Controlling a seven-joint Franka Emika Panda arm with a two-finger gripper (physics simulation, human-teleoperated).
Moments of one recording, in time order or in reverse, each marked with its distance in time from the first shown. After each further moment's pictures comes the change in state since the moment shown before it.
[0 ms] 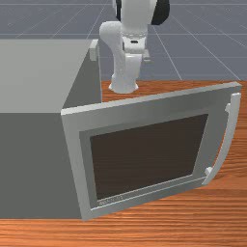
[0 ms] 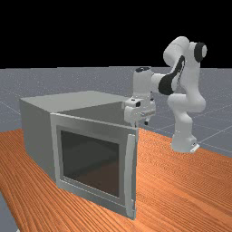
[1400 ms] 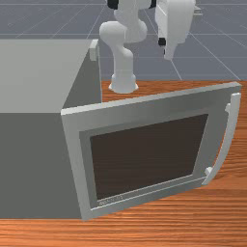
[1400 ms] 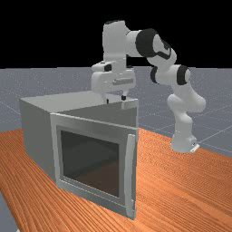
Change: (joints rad) arm 0.073 0.821 0.006 1.608 0.008 -0.785 0.045
